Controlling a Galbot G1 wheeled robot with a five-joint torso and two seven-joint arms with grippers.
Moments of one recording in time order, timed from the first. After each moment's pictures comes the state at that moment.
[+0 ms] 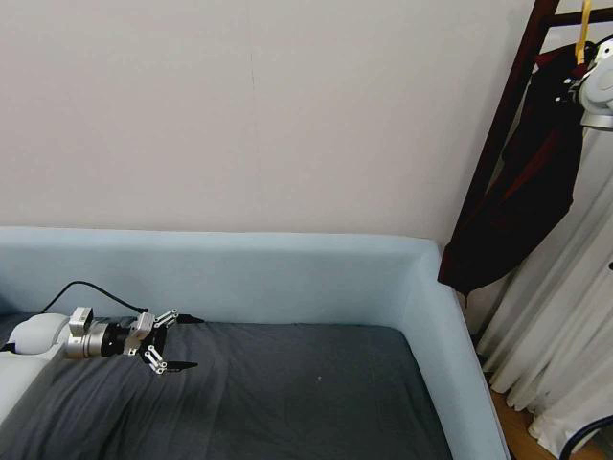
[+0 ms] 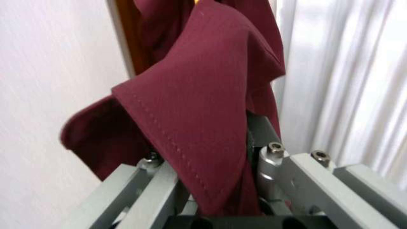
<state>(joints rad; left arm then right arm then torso) 0.61 -0.69 -0.22 -1.10 -0.64 -0.27 1.53 0.64 0.75 -0.58 1.01 1.49 -0.52 0.73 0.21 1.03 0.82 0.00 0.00</state>
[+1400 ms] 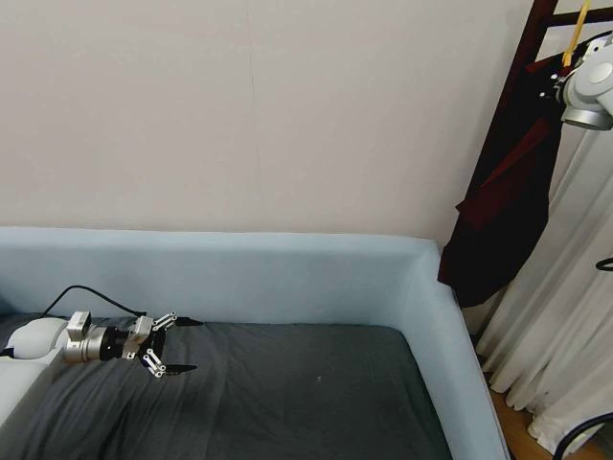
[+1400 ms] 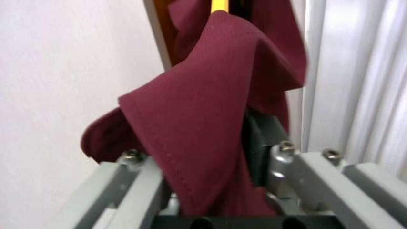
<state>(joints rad) 0.63 -0.69 -0.24 -1.09 -0.65 -0.30 1.53 0.59 0.75 -0.53 1.11 1.59 -0.49 0.78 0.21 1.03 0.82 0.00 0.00</state>
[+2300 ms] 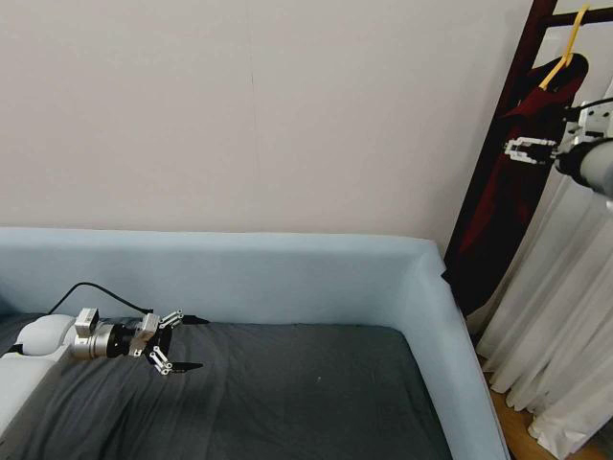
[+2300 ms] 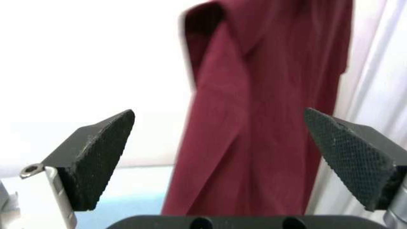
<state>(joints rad) 0.61 -0.72 -0.22 -1.12 -0.64 -0.26 1.53 -0.04 0.30 -0.09 1.95 1.64 -0.50 0.71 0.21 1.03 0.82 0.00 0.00</state>
